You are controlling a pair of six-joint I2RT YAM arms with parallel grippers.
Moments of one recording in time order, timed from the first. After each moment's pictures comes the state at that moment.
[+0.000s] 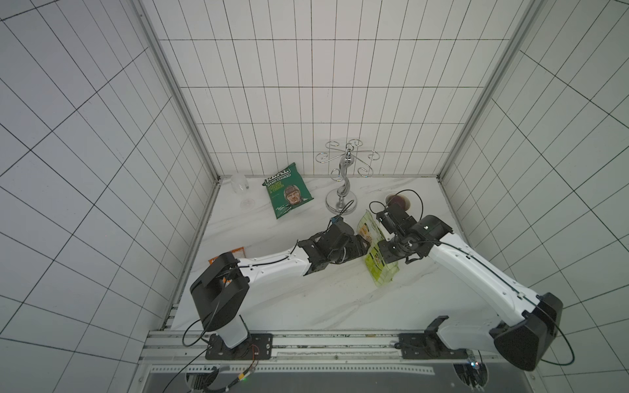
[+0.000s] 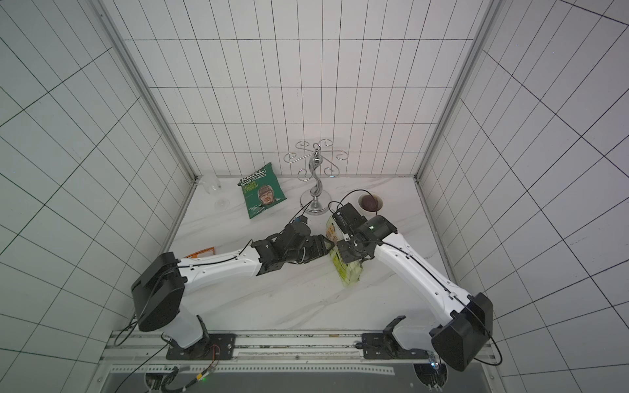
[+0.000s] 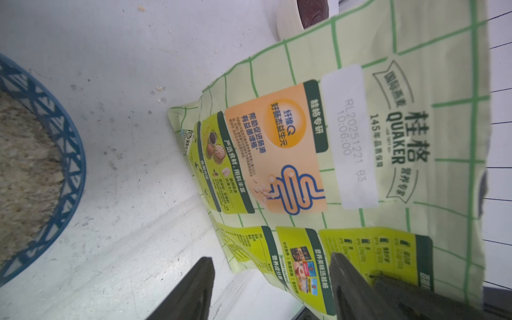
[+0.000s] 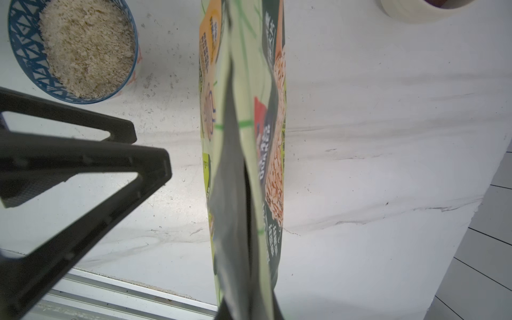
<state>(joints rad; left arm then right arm) -0.95 1.64 1.09 -0.08 0.07 -1.12 0.73 1.30 1.25 -1.20 0.17 0.25</state>
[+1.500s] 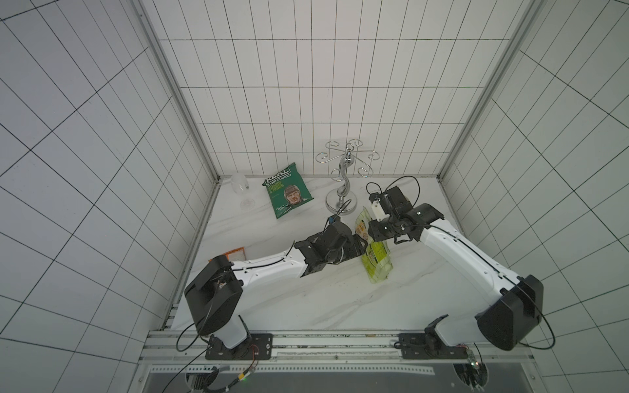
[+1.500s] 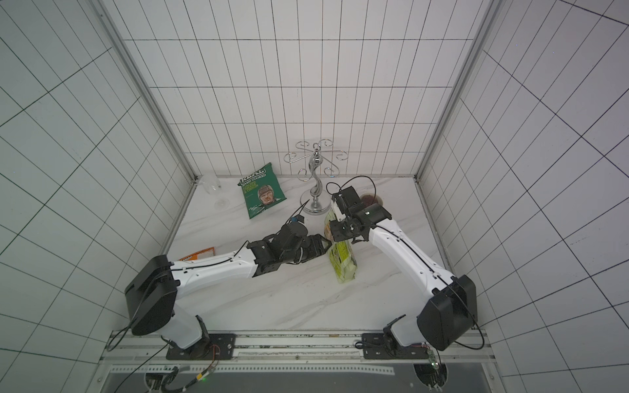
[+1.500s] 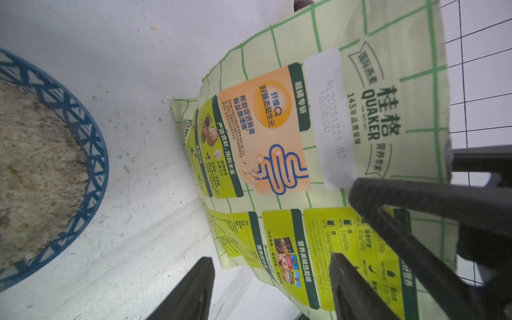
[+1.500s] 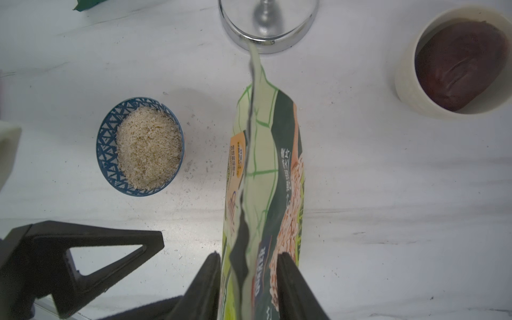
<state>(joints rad) -0.95 1.60 1.06 -0.08 0.04 -1.11 0.62 1.44 1.34 -0.94 0.02 0.18</state>
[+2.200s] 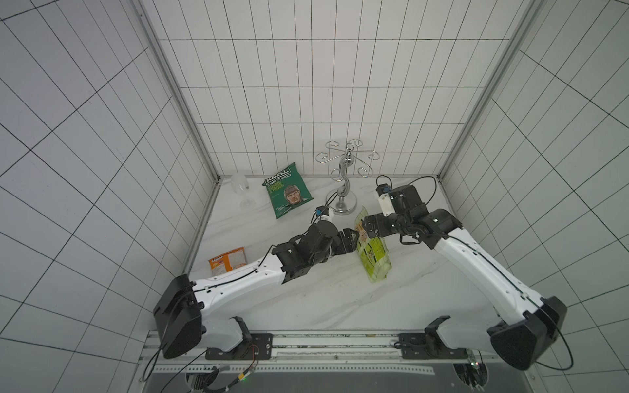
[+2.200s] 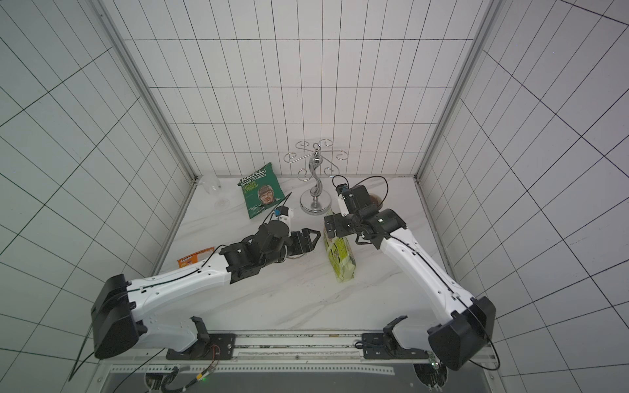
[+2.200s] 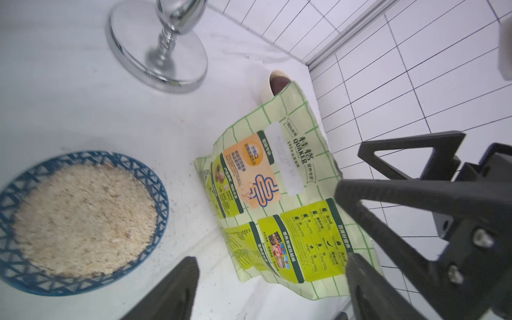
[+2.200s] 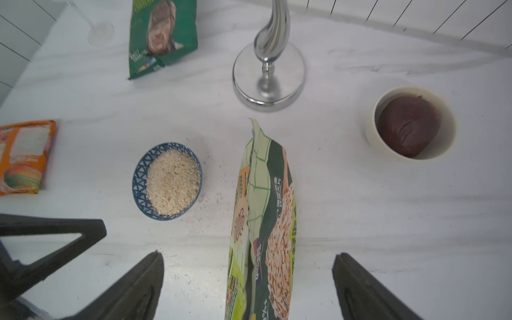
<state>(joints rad) -0.95 1.34 1.02 -0.18 -0.16 -0.91 0.62 1.23 1.27 -0.81 0.05 0.18</state>
